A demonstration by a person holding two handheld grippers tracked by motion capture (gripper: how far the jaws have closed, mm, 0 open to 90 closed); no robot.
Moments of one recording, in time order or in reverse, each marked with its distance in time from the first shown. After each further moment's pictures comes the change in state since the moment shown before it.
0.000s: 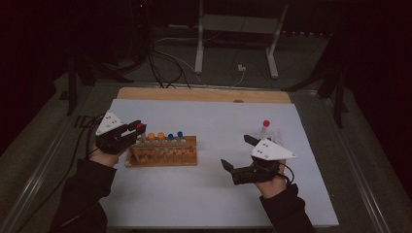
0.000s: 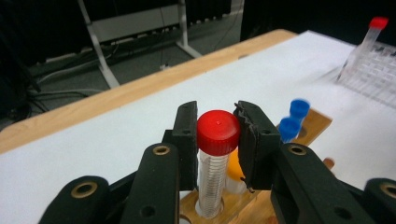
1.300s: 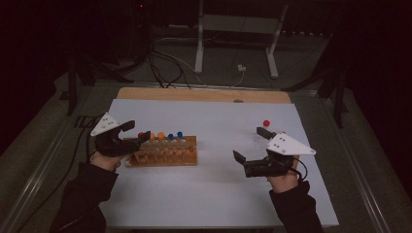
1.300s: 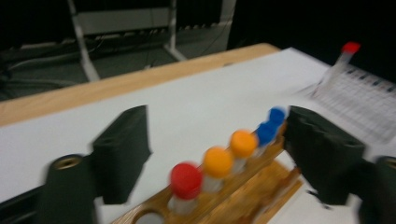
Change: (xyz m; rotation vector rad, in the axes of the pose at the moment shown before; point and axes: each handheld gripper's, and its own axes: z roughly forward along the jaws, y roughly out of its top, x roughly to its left) left arm -0.004 0.004 -0.013 -0.065 -0.079 -0.107; right arm -0.028 0.009 -0.023 -0.072 -0.055 0.015
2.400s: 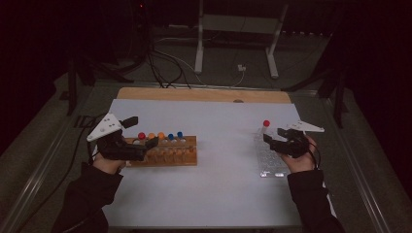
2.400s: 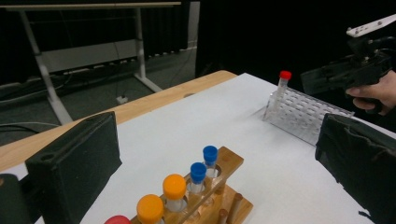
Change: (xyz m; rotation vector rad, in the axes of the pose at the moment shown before) left arm -0.033 0.022 -0.012 -0.081 -0.102 0.080; right arm -0.112 -0.076 0.029 0.315 -0.225 0.256
